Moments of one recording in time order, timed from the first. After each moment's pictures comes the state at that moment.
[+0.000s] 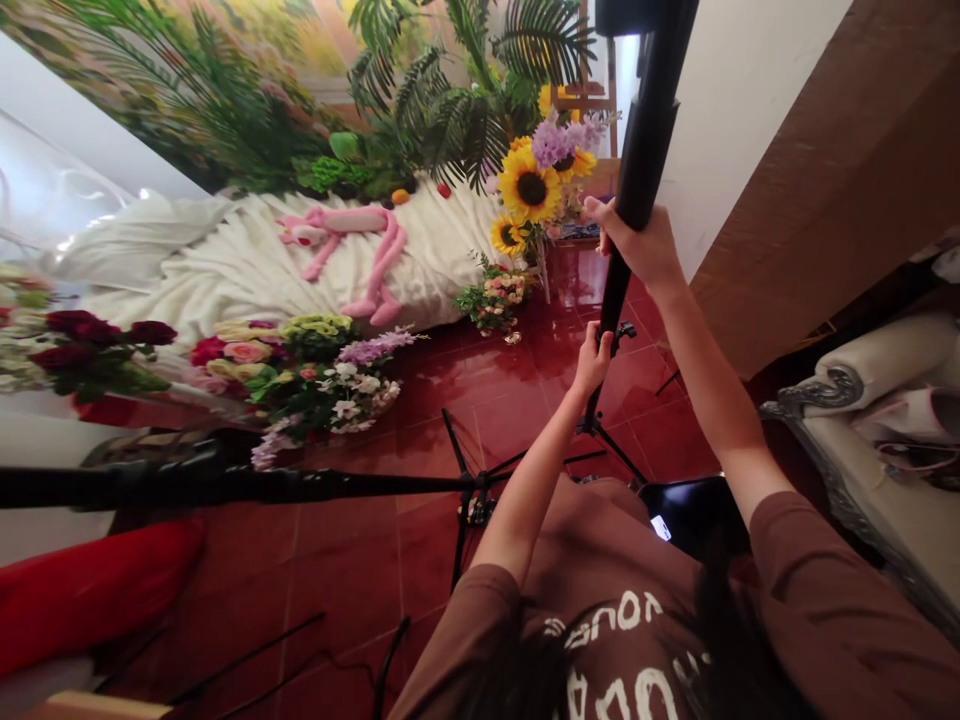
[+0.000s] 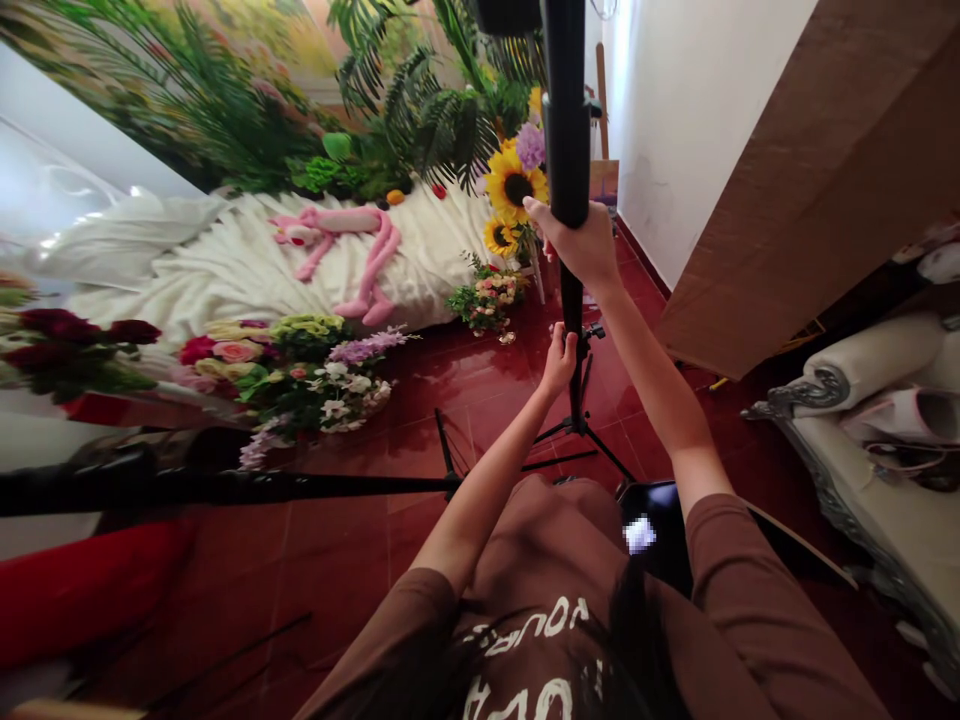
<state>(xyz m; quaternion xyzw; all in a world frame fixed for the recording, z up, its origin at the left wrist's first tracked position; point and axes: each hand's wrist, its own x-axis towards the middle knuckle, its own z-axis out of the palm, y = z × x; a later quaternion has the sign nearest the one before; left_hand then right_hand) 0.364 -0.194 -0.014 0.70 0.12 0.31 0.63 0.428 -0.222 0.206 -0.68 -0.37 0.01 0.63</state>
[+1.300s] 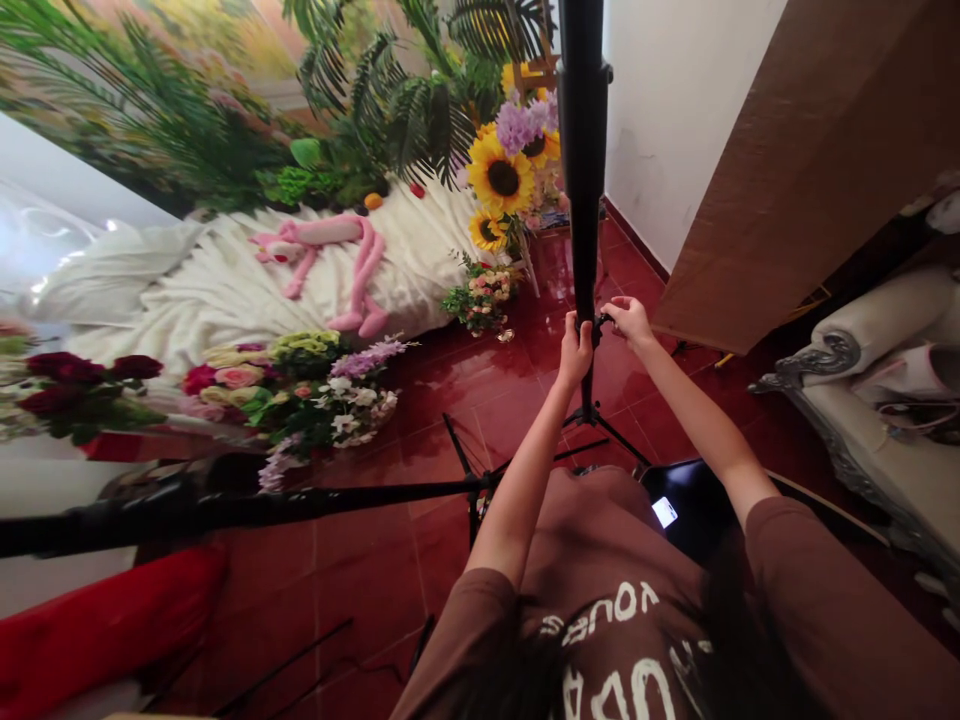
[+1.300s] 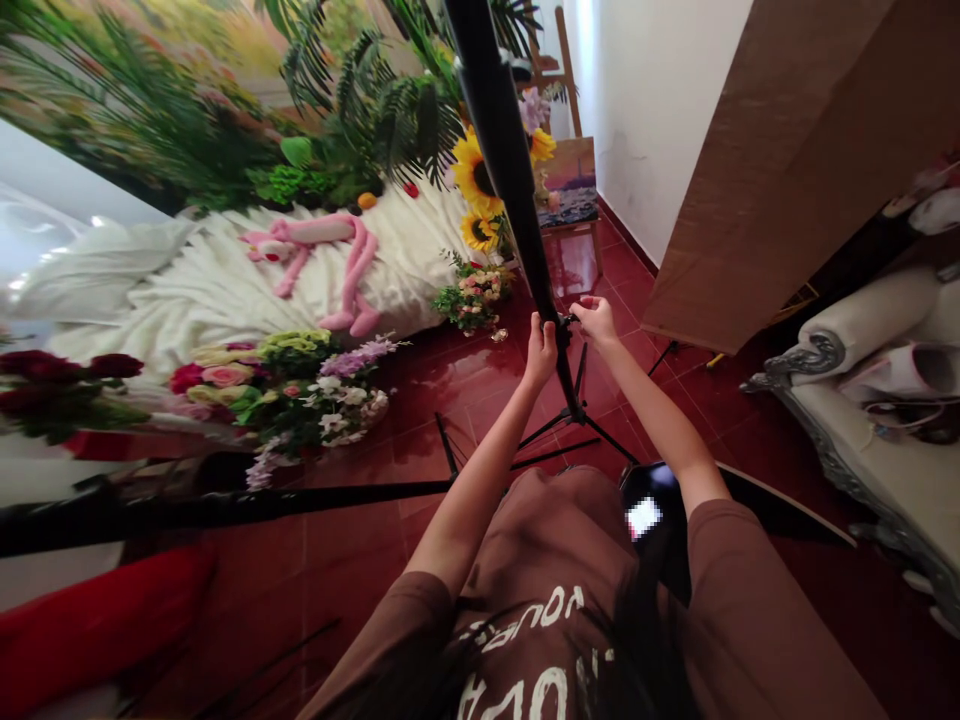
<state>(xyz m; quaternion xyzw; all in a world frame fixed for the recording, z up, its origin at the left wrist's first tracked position) 0.369 -0.194 -0.032 0.71 0.11 0.31 0.63 0.457 -0.275 0.032 -0.72 0.00 0.18 0.67</state>
